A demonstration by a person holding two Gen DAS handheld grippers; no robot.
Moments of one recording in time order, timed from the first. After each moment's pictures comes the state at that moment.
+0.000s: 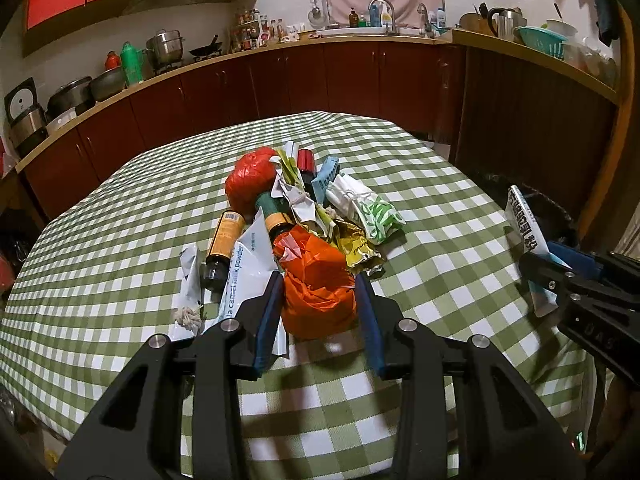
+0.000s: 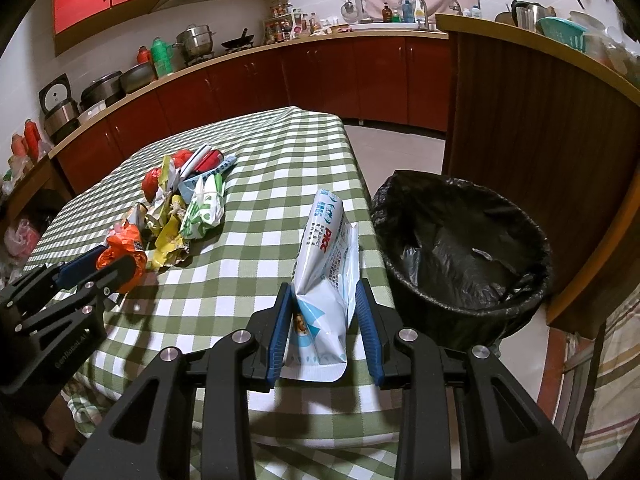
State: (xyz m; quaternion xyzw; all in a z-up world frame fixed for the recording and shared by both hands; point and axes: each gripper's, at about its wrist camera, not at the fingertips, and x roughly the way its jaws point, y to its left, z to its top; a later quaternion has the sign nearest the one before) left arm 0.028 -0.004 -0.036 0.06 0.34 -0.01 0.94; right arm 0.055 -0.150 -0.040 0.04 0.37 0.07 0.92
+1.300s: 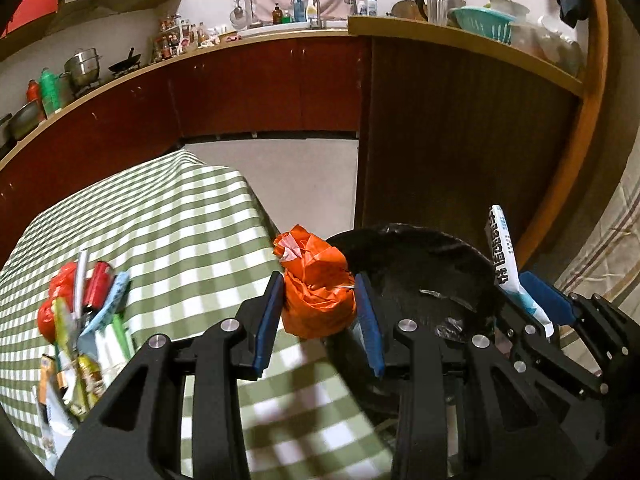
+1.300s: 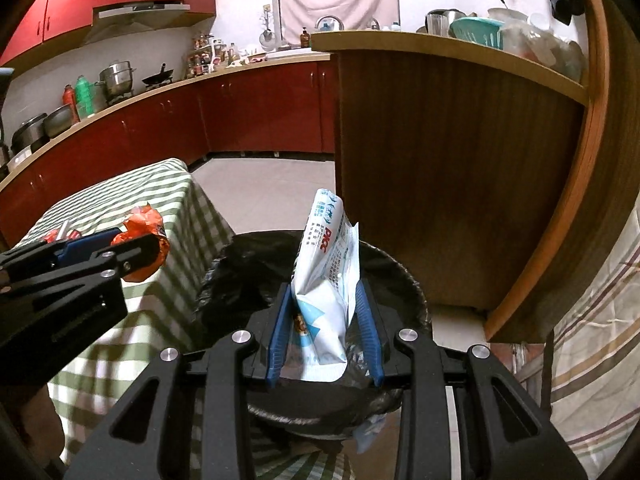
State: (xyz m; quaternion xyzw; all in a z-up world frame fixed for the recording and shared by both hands) left arm 0.160 -0.184 -0.025 0.07 0.36 -0.13 0.92; right arm 0.112 -0.263 -0.038 0.05 0.33 -0.07 0.94
